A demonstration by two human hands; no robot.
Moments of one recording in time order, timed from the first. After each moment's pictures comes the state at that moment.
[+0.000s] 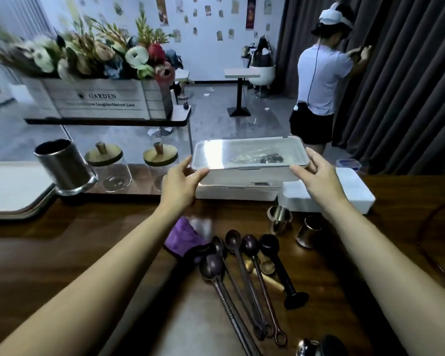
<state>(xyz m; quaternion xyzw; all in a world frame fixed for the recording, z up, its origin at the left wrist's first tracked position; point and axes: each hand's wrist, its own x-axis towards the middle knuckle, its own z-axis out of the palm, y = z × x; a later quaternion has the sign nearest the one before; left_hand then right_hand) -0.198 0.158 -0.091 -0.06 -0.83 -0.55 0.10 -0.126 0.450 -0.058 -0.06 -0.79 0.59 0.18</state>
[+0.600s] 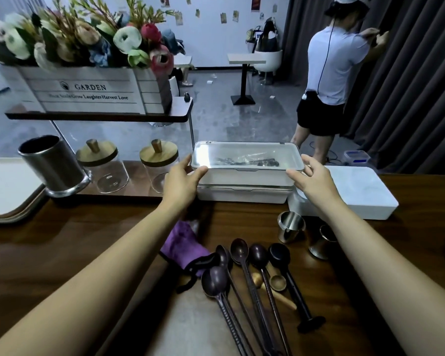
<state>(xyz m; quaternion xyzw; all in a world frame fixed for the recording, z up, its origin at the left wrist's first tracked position) -0.240 0.159 -0.103 -0.01 -0.86 -0.50 0.09 -0.188 0.453 -0.101 -0.11 -0.78 0.60 0.11</state>
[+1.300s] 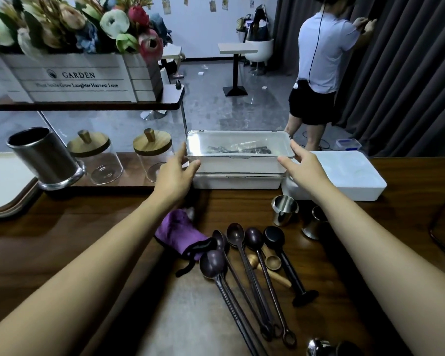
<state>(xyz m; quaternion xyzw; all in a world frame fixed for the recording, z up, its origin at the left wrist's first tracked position) -0.227 0.152 -0.104 -0.08 -0.91 -0.40 0.07 -0.181 0.447 -0.097 -0.13 -0.85 0.49 0.11</state>
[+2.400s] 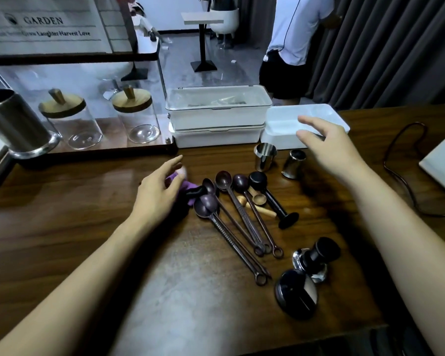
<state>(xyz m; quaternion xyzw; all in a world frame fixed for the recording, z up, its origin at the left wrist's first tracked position) -0.116 0.100 -0.170 -0.17 -0.88 -0.45 0.04 -0.027 0.438 -0.073 -0.14 -0.88 0.43 0.16</state>
